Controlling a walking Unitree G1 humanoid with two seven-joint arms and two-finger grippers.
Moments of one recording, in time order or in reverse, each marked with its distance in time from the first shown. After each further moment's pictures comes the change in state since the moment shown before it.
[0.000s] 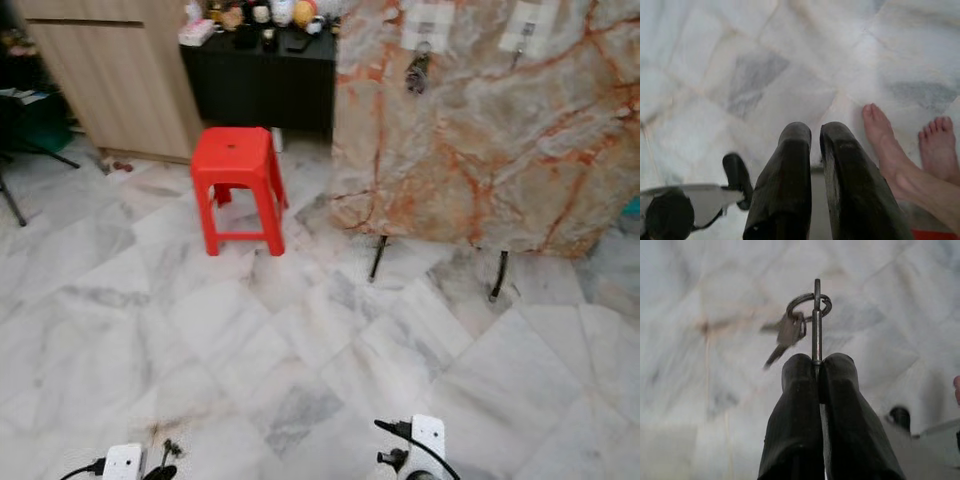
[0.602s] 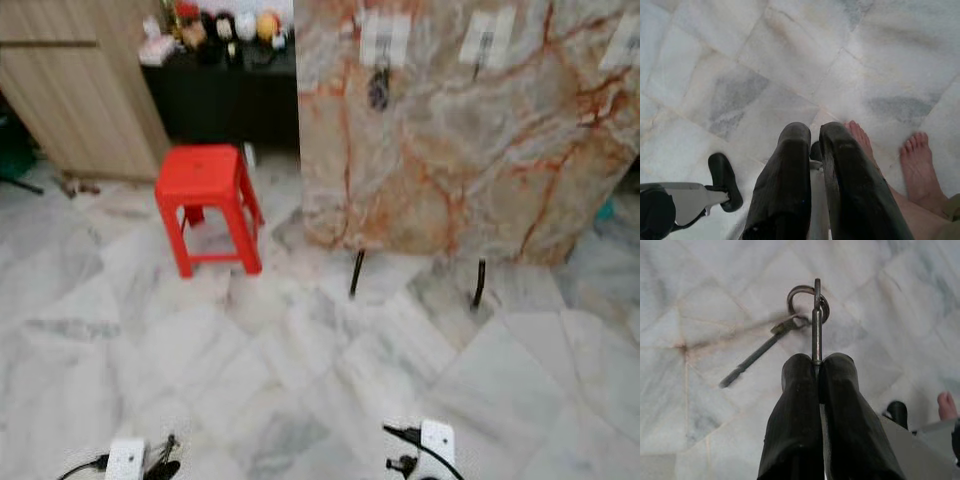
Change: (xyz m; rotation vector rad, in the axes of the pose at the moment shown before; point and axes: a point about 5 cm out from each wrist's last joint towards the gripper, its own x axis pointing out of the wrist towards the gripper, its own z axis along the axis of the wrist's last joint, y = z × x) left arm 0.000 -0.005 -0.003 -0.006 0.004 -0.018; right arm -0.002 -0.010 -0.001 -0.010 0.007 -0.019
